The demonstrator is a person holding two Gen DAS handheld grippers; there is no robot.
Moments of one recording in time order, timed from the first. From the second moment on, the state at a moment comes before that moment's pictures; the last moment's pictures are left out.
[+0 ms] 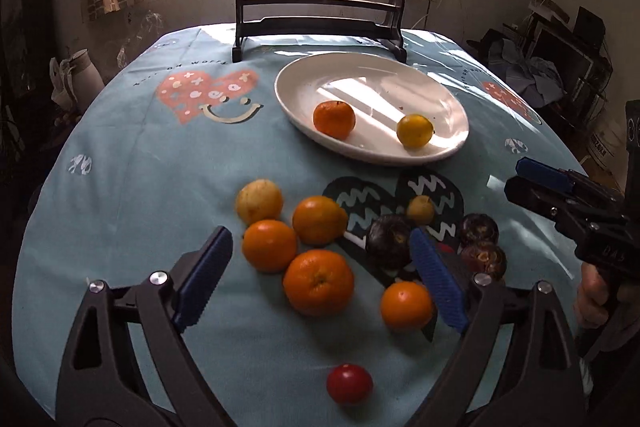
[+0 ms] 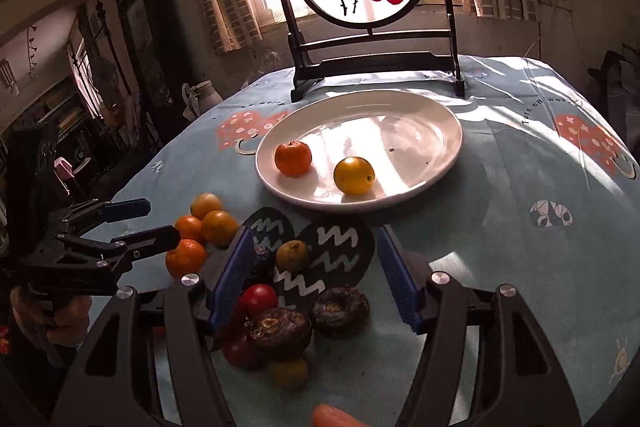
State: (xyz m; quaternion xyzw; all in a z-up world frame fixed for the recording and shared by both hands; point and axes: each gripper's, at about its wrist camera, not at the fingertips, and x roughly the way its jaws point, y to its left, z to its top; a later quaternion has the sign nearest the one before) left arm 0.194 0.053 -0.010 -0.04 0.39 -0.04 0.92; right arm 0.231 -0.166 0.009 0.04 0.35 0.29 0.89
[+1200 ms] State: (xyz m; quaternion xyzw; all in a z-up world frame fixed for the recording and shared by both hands) left arm 0.133 0.047 -0.046 -0.03 0.41 -0.09 0.91; right arm 0.208 -0.132 -0.026 -0.06 0.41 0.31 0.85
